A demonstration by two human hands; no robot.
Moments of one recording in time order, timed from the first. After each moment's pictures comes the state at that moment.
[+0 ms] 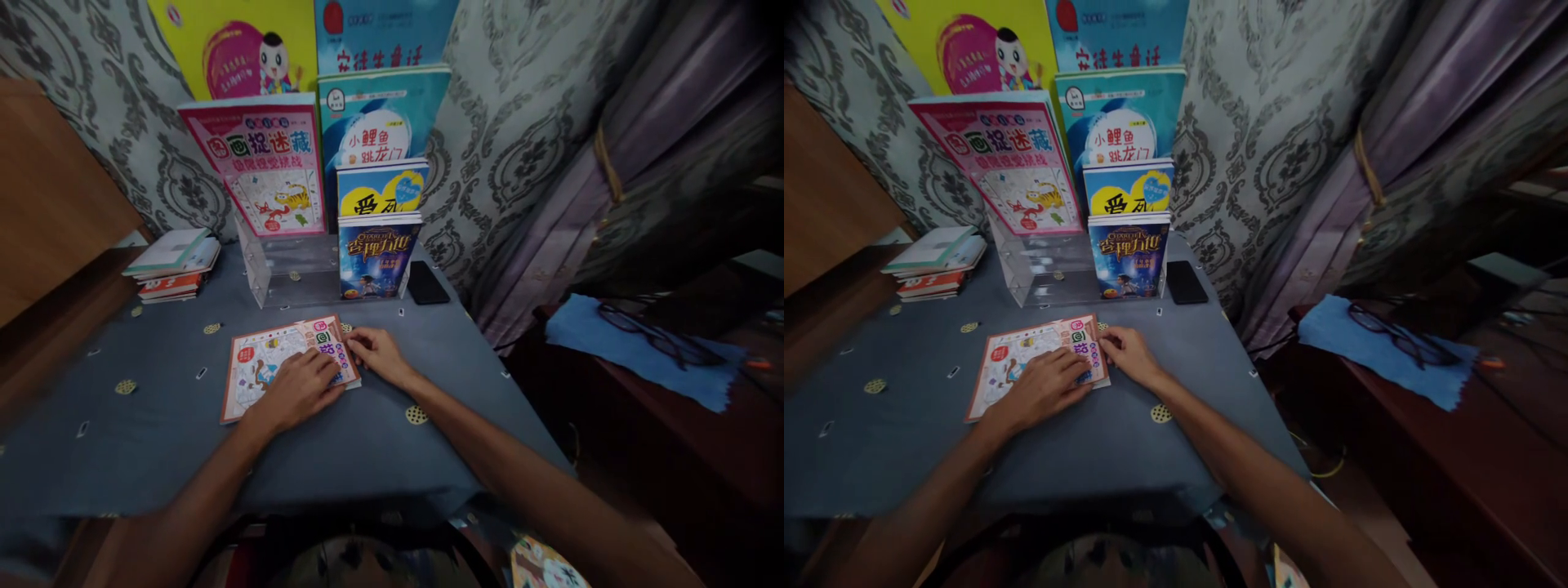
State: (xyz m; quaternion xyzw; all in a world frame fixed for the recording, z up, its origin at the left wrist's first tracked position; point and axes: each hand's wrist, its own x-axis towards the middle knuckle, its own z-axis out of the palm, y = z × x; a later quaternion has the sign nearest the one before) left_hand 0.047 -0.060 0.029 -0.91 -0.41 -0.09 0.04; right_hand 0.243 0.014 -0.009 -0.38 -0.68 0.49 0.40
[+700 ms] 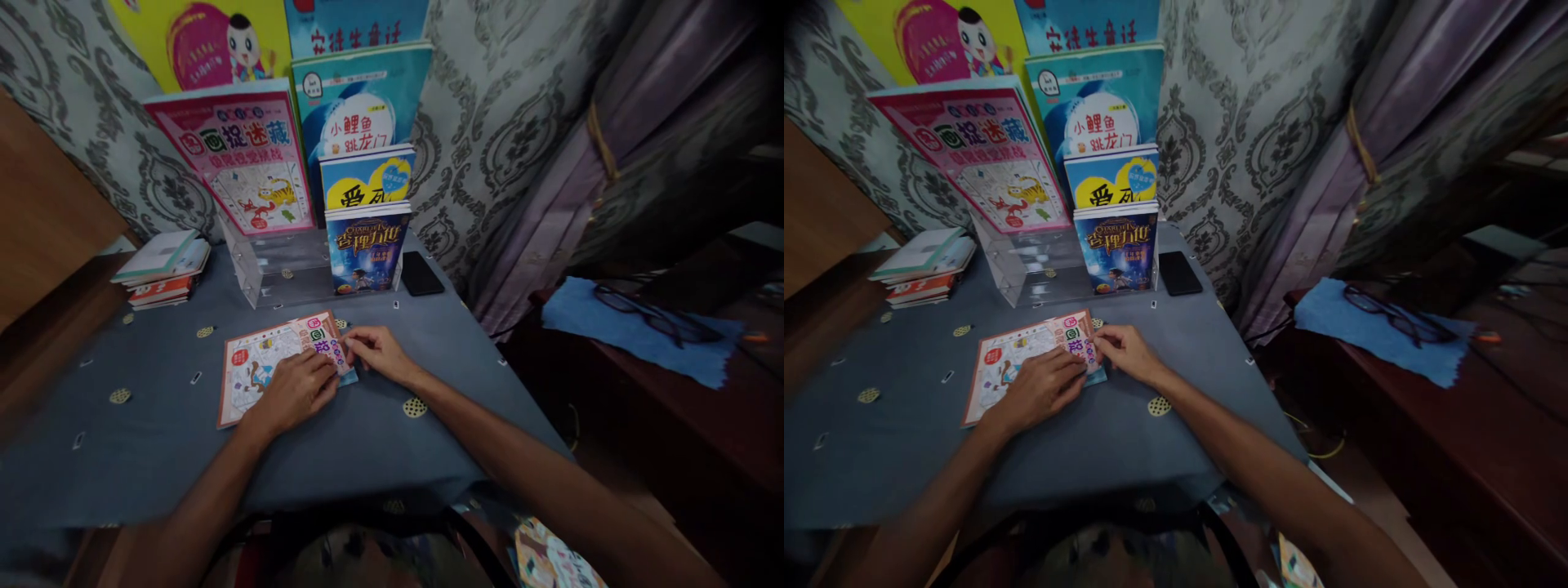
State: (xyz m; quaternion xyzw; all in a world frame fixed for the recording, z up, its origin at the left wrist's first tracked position) left_hand 0.052 -0.060 0.026 -0.91 -0.40 -0.16 0.01; right_hand 0.251 0.001 0.004 -0.33 -0.67 0.54 0.39
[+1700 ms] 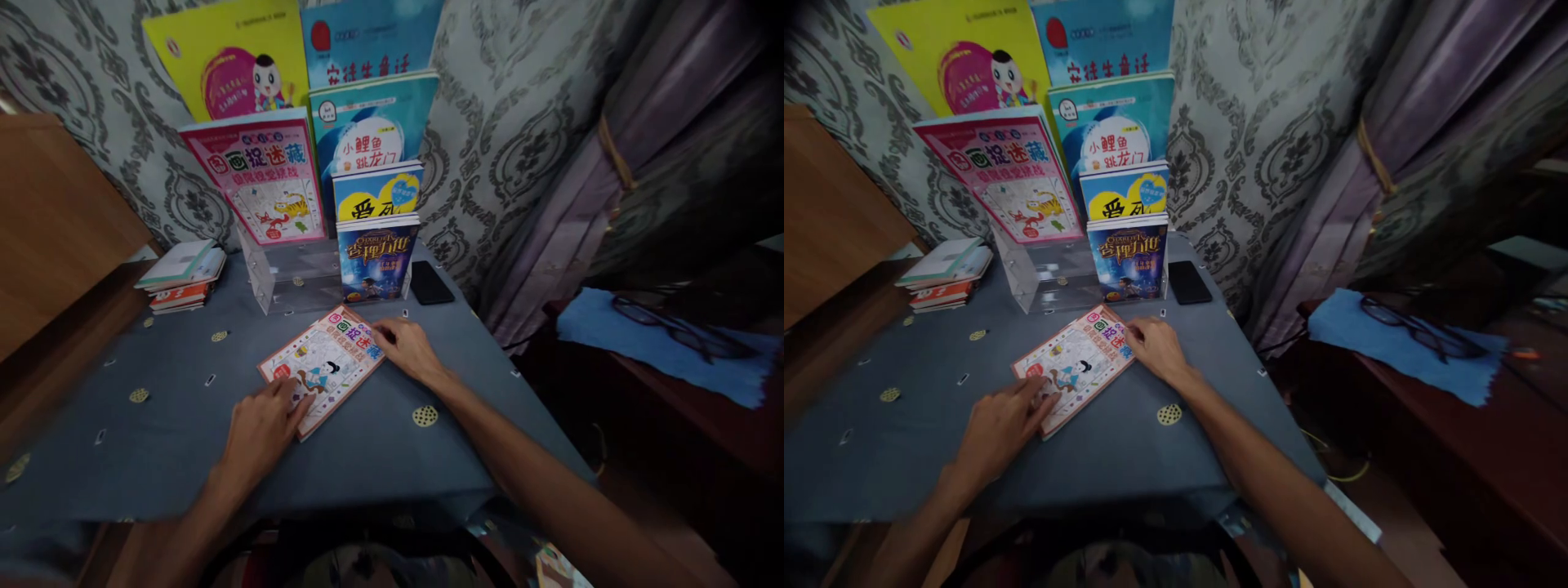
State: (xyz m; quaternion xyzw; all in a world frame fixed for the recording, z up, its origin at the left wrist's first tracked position) left_hand 0.035 -0.116 0.069 -0.73 -0.68 0.04 -0.02; right_hand 0.278 0.017 0.017 -0.52 -0.81 0.13 0.26
